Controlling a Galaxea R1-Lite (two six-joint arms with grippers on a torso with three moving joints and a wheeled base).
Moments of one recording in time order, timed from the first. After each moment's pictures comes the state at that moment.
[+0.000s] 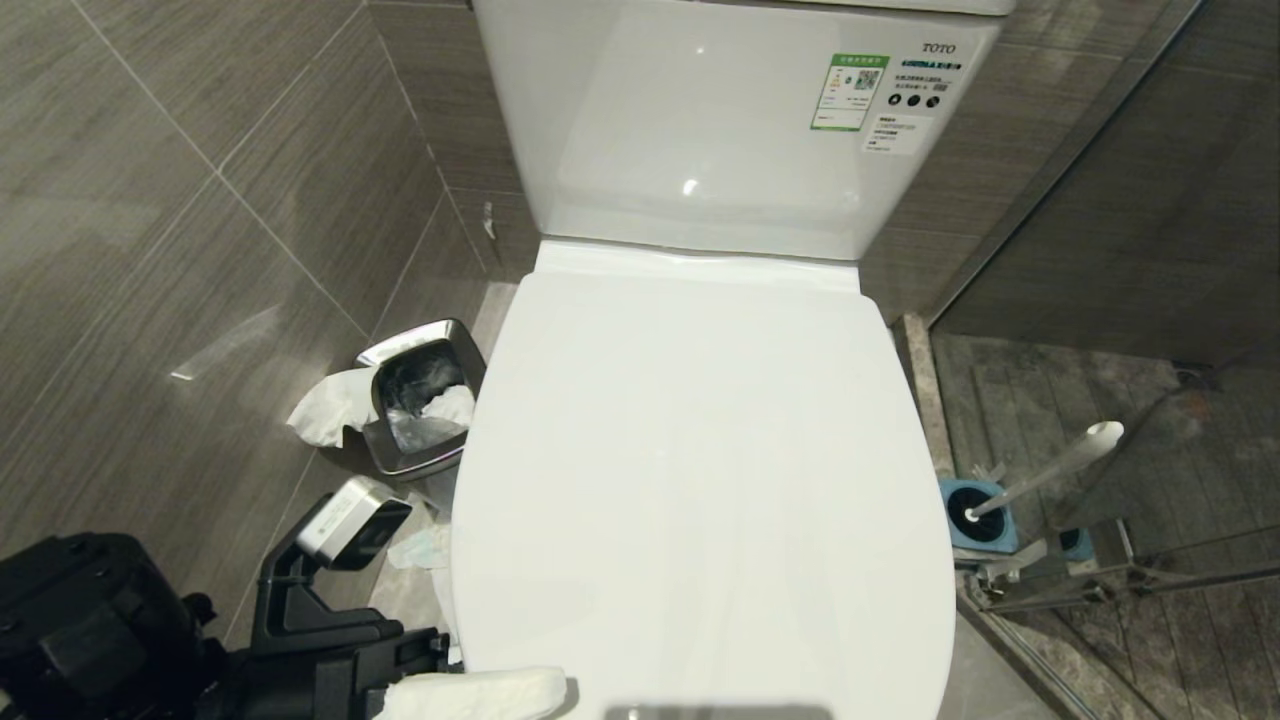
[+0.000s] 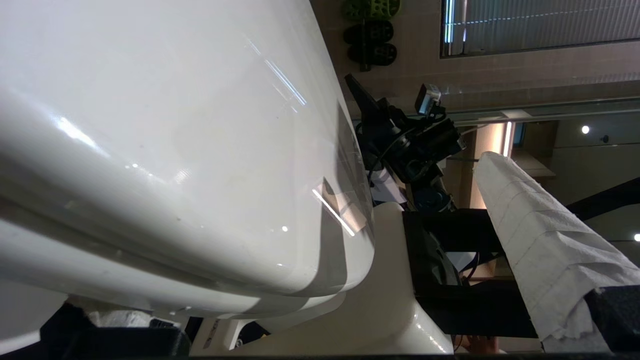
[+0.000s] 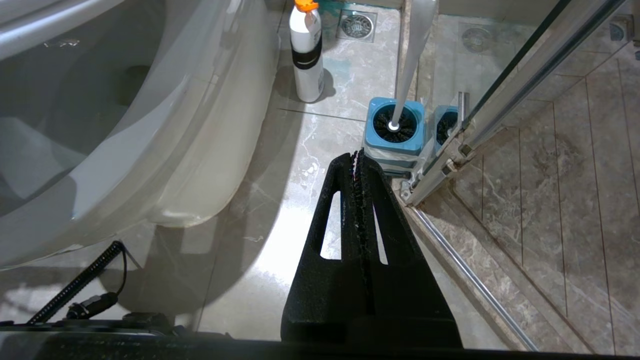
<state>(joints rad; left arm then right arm) -0.53 1.60 -0.10 -1.52 -0.93 -0.90 0.00 0.00 0.00 0.00 -0.01 0.05</state>
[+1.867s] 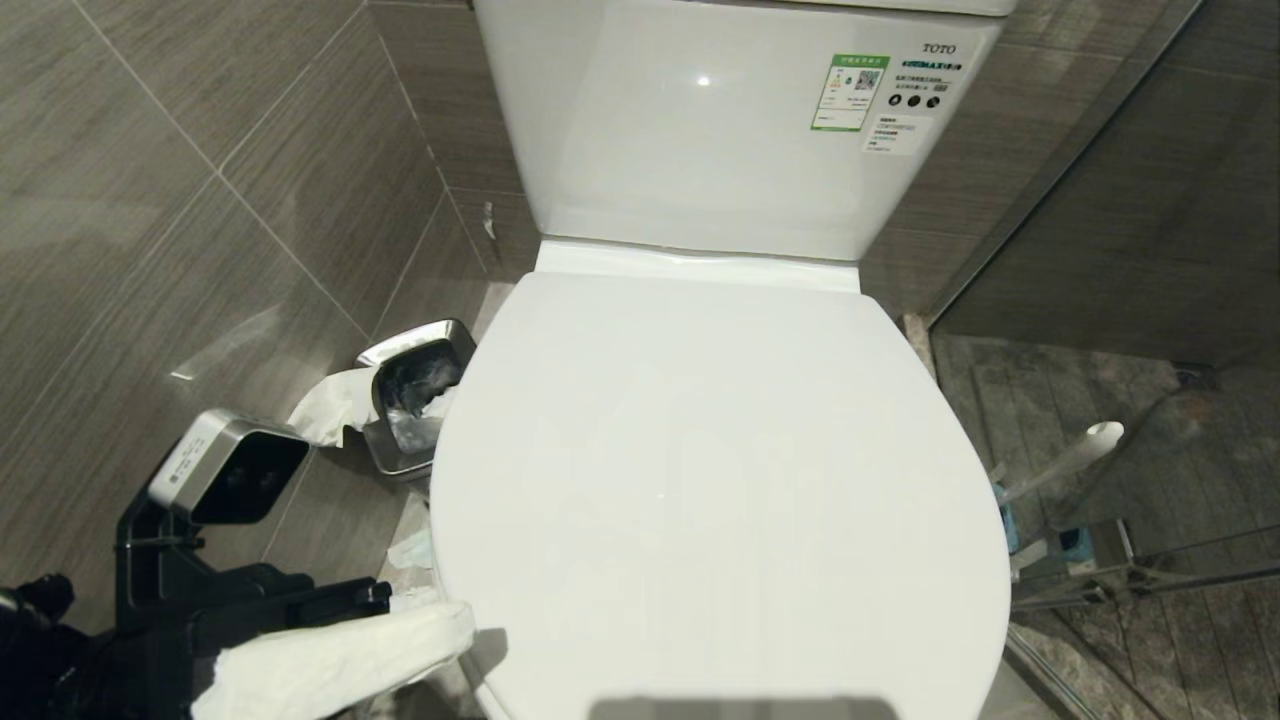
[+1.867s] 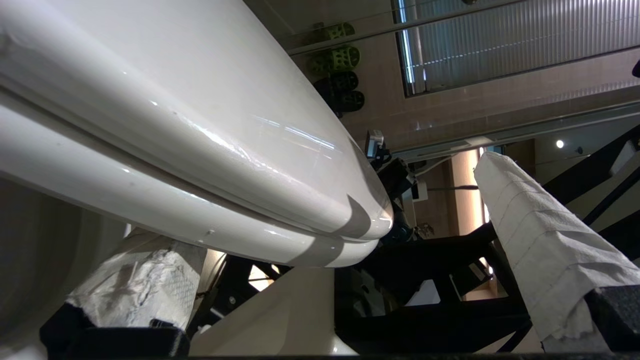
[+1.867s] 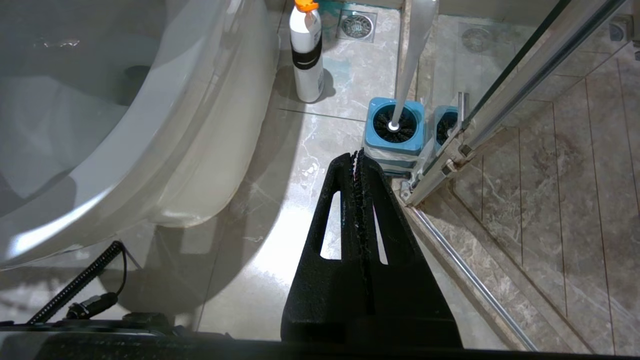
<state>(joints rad) -0.53 1.40 -0.15 -1.52 -0.86 -1.00 0.00 0.00 0.00 0.00 -0.01 0.05</state>
